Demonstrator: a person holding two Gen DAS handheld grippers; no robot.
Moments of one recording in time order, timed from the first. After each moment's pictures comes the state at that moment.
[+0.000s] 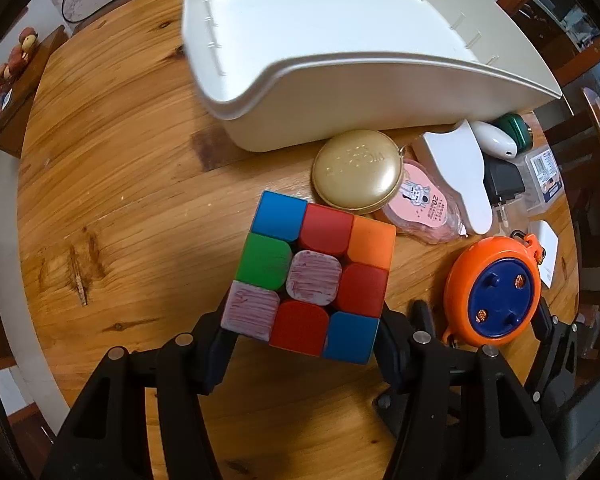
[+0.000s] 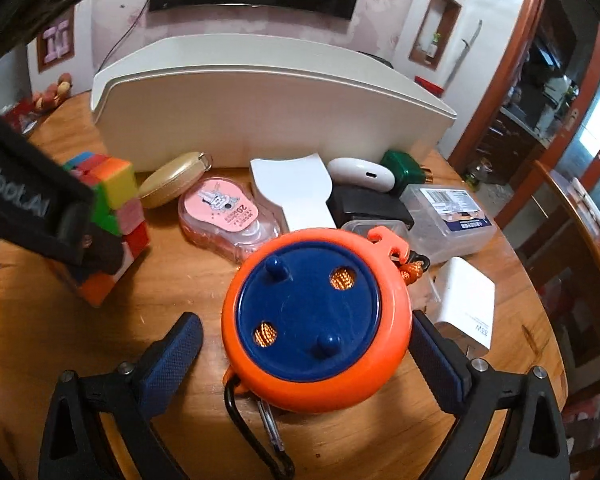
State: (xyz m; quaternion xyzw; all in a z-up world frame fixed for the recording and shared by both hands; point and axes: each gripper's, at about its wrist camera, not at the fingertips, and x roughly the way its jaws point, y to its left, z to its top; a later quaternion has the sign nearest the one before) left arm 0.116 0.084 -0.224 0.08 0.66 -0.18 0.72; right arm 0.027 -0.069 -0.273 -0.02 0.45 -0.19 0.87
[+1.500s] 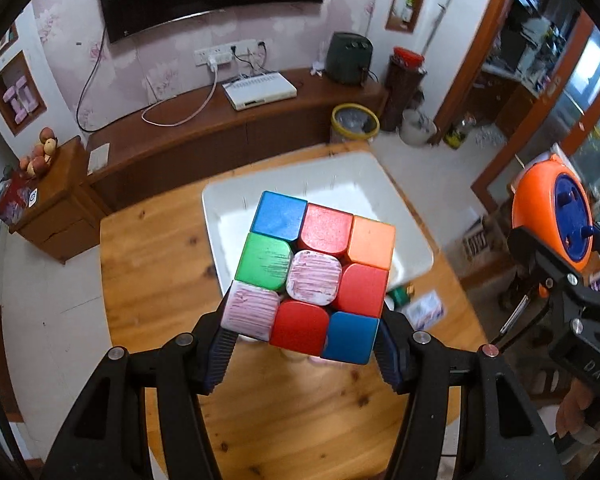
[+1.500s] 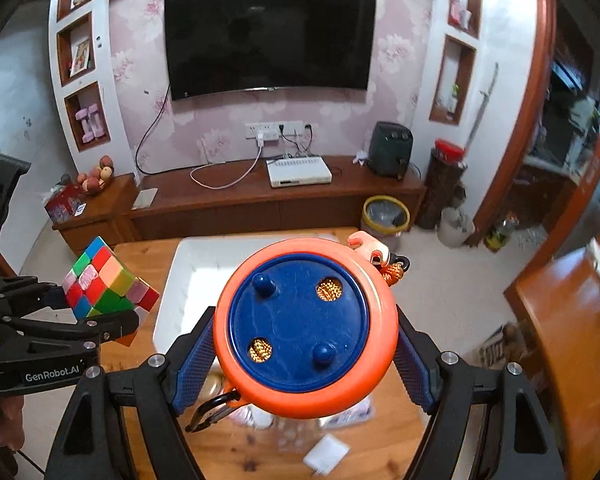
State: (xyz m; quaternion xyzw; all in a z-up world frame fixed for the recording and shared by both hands) left arm 0.165 0.003 0.002 0.07 0.51 -0.21 0.83; right arm 0.087 -0.162 0.013 0.01 0.39 -0.09 0.92
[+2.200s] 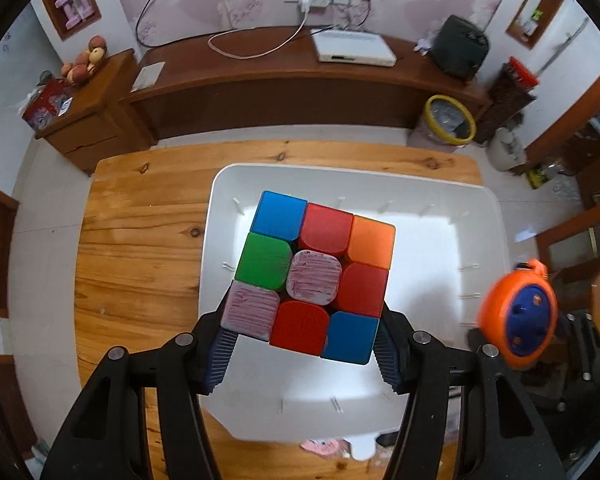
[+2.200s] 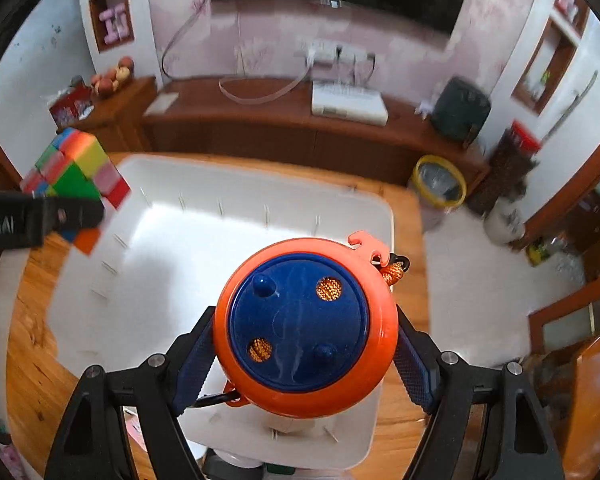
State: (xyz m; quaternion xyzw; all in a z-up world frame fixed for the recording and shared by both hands) left arm 0.291 -0.035 -0.120 0.01 0.60 -0.04 0.80; right arm 0.251 -0.205 -0.147 -0.06 0.52 0.01 0.85
